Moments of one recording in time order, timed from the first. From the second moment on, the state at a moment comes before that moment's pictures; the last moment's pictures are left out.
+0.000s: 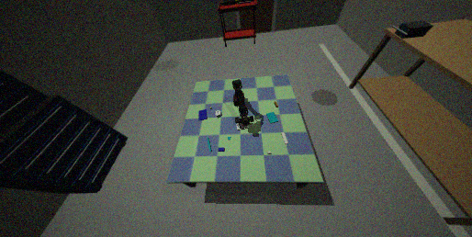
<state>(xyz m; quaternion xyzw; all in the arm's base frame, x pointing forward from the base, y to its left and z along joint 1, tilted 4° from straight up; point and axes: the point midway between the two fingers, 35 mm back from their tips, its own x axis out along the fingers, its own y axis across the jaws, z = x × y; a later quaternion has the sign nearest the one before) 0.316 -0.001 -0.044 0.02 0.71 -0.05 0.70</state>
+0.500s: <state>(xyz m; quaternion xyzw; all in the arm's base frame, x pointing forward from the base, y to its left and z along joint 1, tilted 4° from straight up) 0.316 -0.001 -0.044 0.02 0.71 -0.05 0.70</state>
